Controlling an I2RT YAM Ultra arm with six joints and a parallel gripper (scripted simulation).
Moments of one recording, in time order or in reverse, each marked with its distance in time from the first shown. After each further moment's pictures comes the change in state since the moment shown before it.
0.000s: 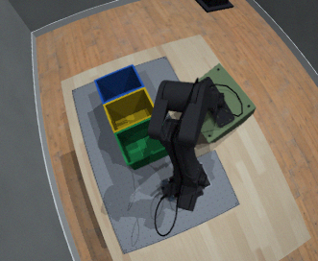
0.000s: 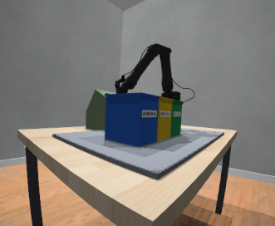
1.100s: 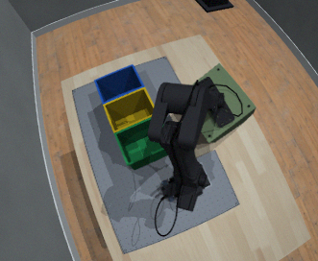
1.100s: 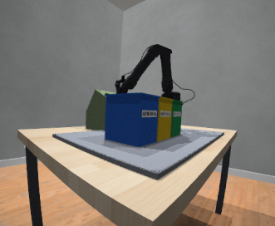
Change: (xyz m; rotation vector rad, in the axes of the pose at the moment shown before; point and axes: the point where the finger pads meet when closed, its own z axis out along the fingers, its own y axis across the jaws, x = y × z) arm -0.001 0.003 0.005 -0.011 -0.008 -0.001
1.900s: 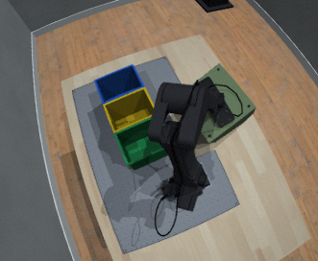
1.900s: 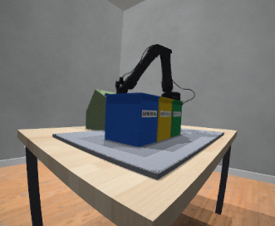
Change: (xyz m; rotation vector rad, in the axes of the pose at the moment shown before) arm 0.000 0.000 0.000 0.001 0.000 0.002
